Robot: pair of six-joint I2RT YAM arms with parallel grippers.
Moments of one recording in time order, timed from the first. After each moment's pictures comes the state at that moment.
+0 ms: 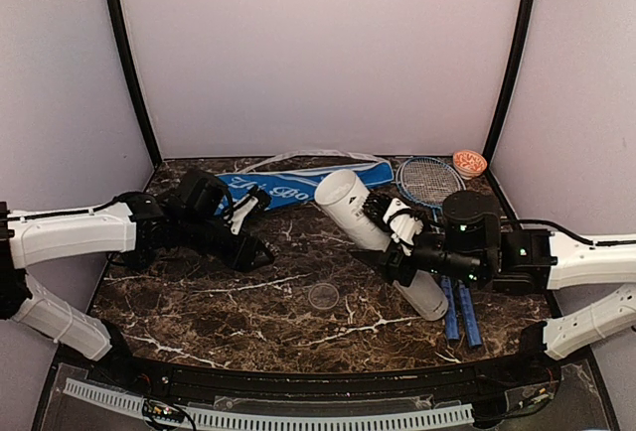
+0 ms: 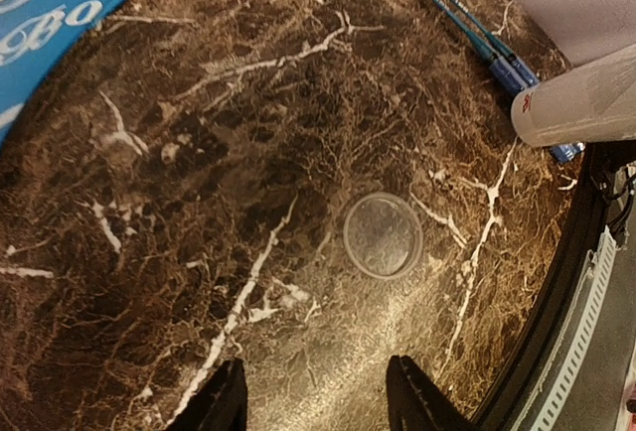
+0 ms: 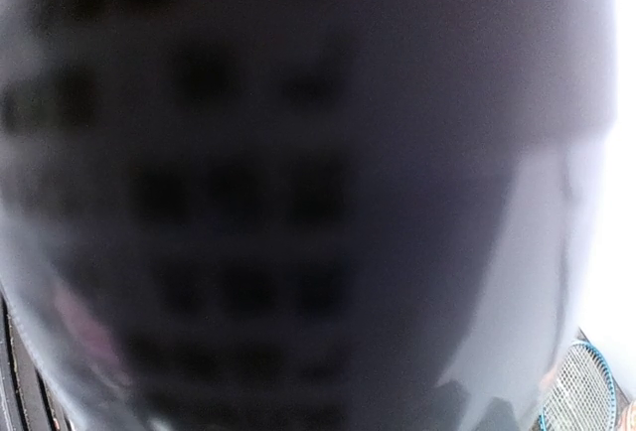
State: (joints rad) left arm -0.74 1.29 0.88 -0.38 0.25 -0.16; right arm 1.18 1.09 0.76 -0.01 0.22 -0.23
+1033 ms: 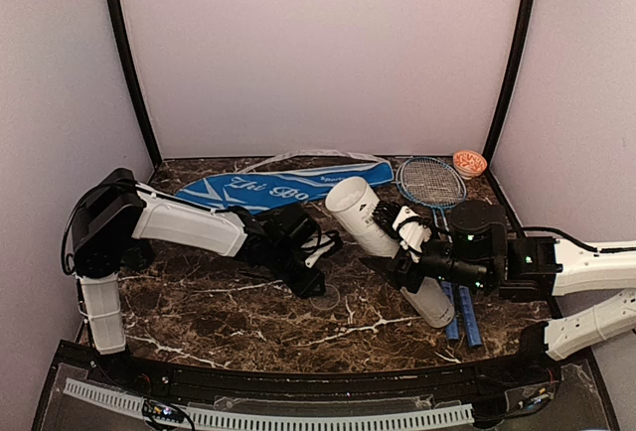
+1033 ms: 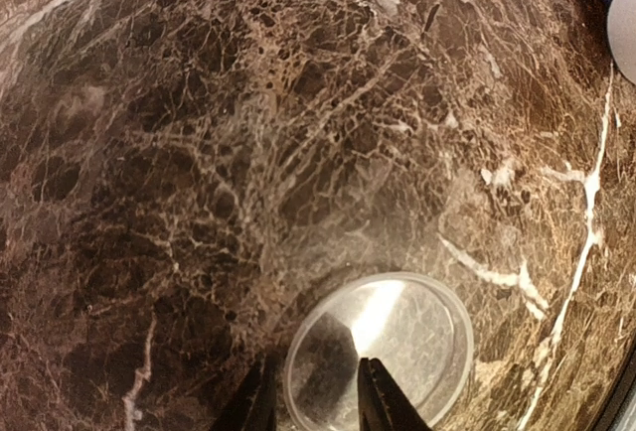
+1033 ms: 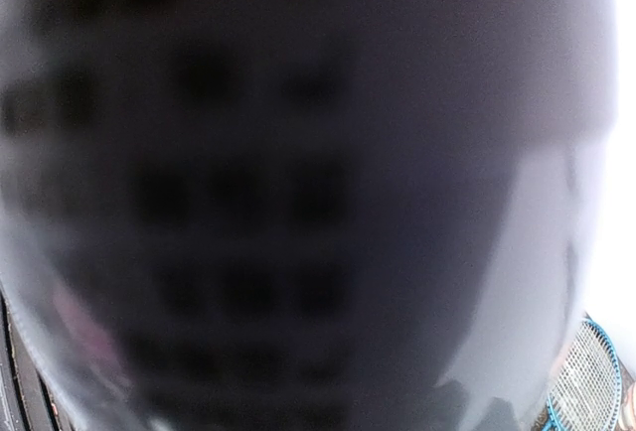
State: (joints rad) left arm -0.94 1.94 1.20 -0.32 0.18 -0.12; right arm 1.18 1.03 0.69 -0.01 0.24 -0.21
